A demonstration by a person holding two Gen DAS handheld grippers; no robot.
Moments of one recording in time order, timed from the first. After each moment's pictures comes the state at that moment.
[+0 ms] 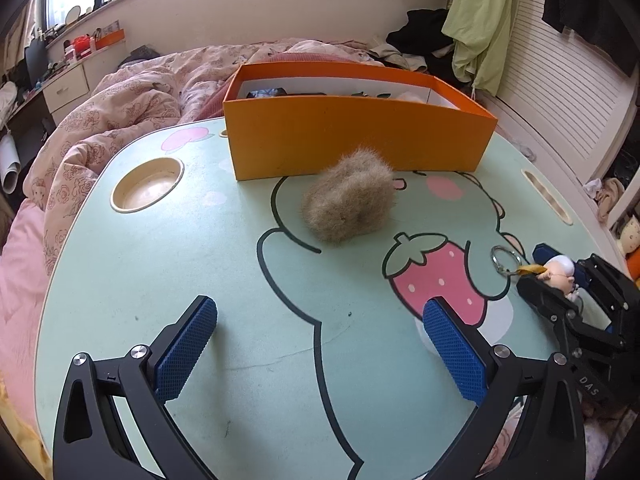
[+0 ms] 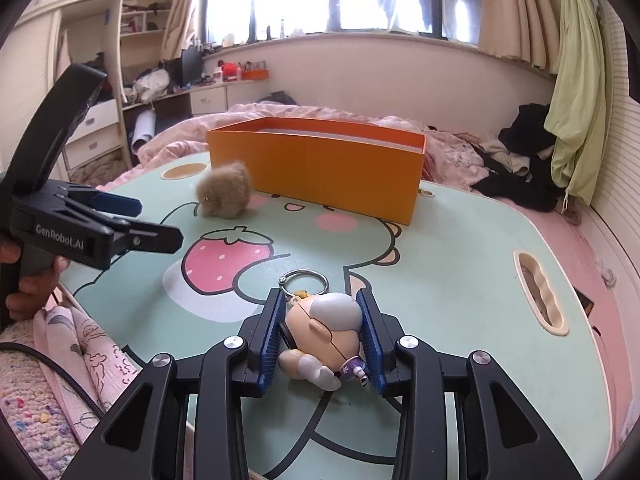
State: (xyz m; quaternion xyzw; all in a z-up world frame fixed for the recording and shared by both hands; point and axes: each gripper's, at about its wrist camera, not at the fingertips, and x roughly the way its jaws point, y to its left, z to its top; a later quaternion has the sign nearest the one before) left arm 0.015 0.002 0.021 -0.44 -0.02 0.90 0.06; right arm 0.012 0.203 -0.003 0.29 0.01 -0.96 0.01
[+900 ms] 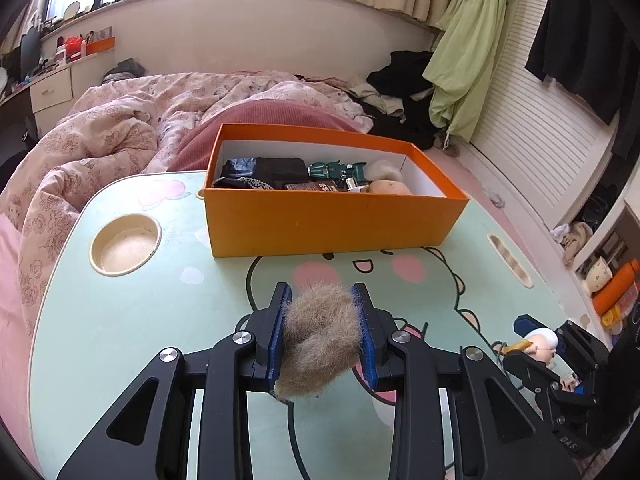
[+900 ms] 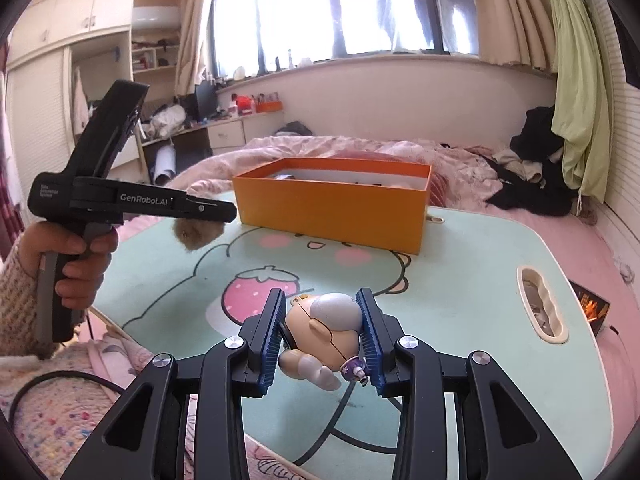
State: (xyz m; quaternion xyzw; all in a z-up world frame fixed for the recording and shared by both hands) left arm 0.001 -0.005 0.060 -0.38 -0.07 0.92 0.10; right arm 0.031 0.215 0.024 0.24 -0.05 -0.97 0.05
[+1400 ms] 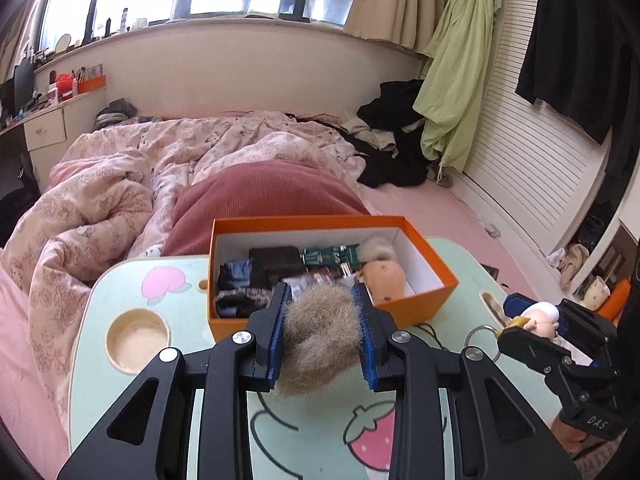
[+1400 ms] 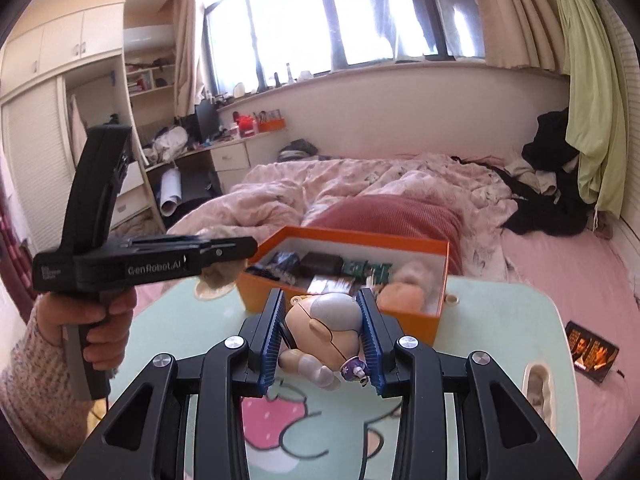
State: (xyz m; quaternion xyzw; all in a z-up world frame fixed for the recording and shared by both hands) left arm -0.065 -0.005 0.116 -0.33 -0.05 0.94 0.11; right arm -0.067 0.229 0.112 0.23 -0.07 -0.97 0.05
